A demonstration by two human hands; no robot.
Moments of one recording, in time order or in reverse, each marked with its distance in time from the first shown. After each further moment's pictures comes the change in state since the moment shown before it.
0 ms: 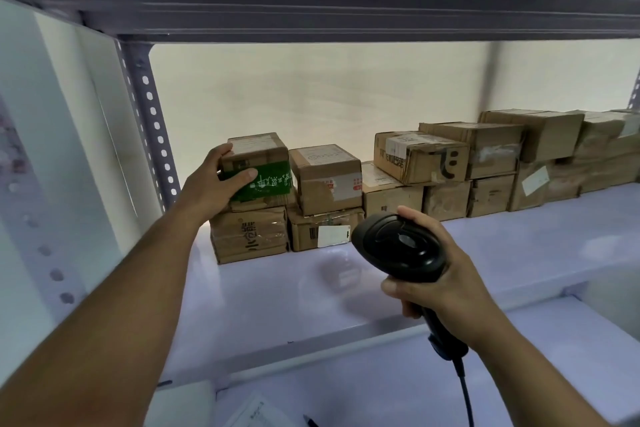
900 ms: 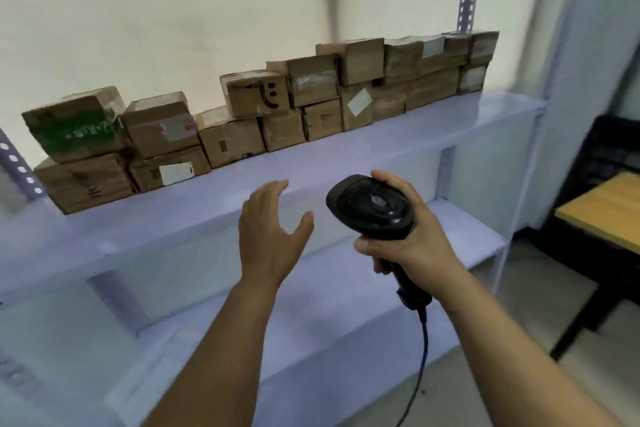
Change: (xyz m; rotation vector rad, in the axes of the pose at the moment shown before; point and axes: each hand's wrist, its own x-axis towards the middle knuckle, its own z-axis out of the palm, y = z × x) left_hand -0.279 0.138 0.276 0.047 -0.006 0.356; right_hand -0.187 0.006 -0.193 0.071 0.190 0.115
